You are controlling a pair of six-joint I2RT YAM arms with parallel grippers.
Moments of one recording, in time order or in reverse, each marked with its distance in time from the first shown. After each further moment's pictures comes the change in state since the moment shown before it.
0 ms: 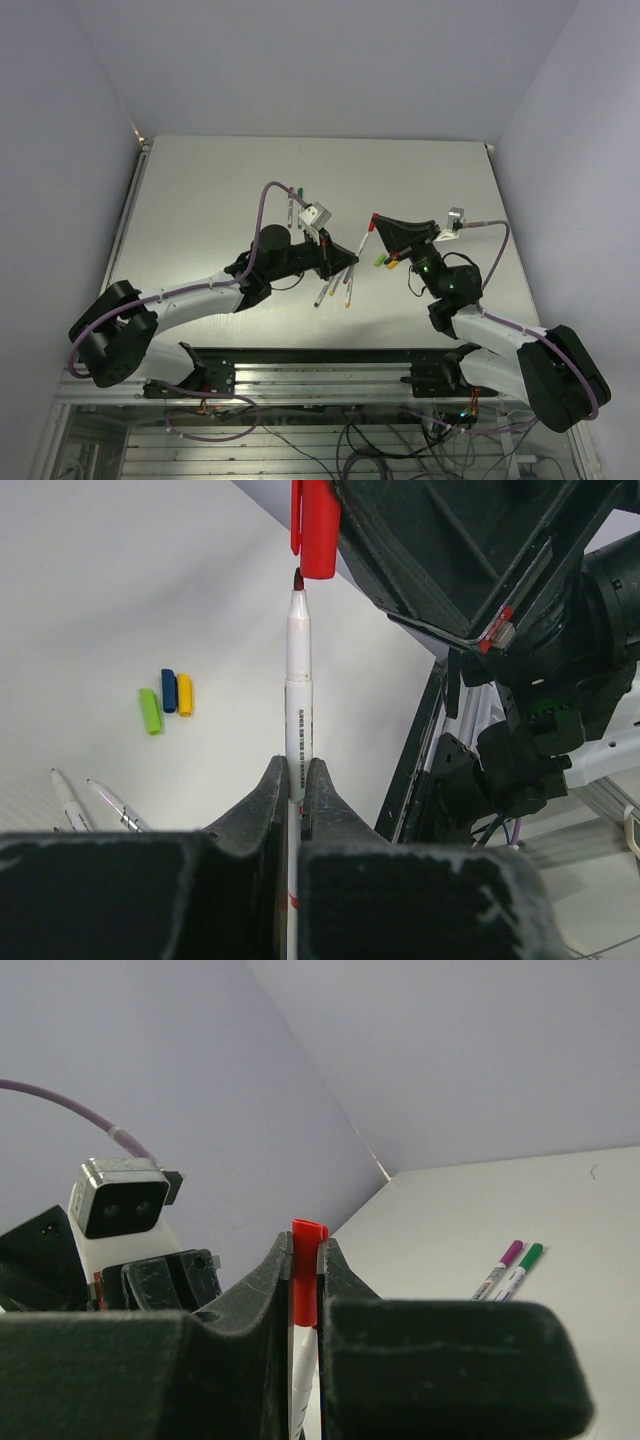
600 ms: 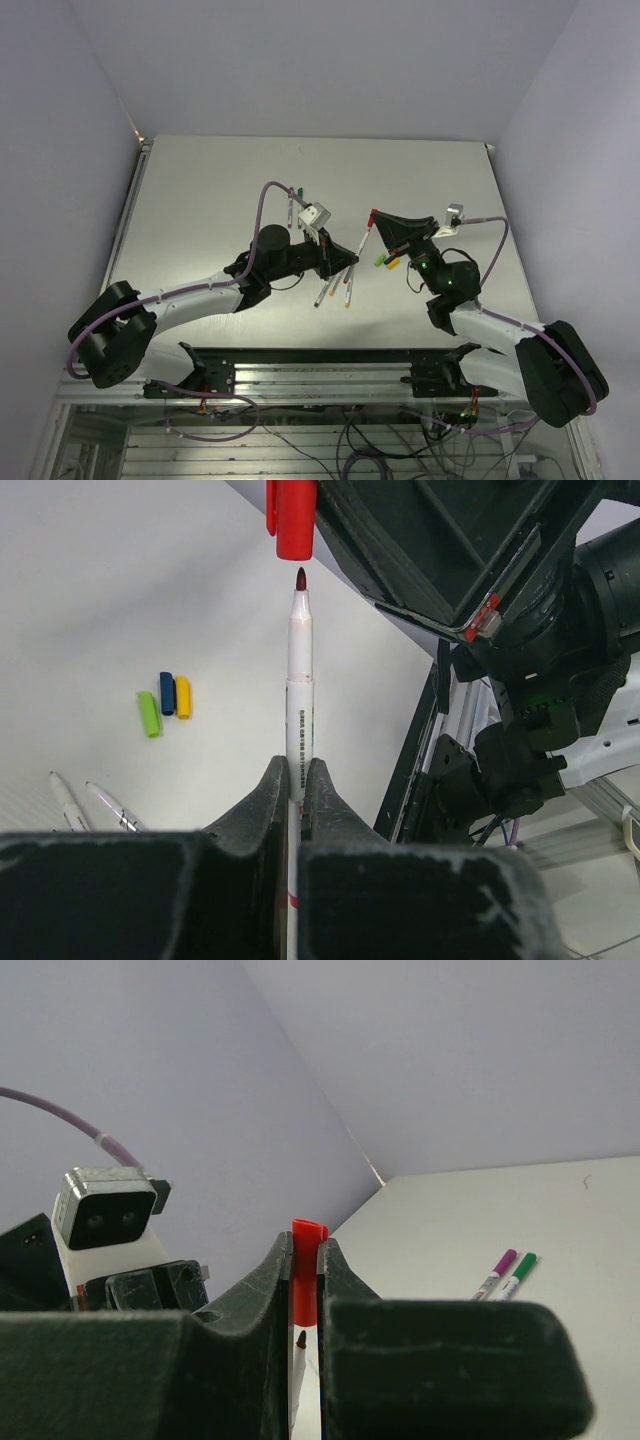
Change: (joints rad) left arm 0.000 -0.006 0.000 0.001 0.002 0.000; right arm 0.002 0.026 0.029 0.001 0.007 -0.023
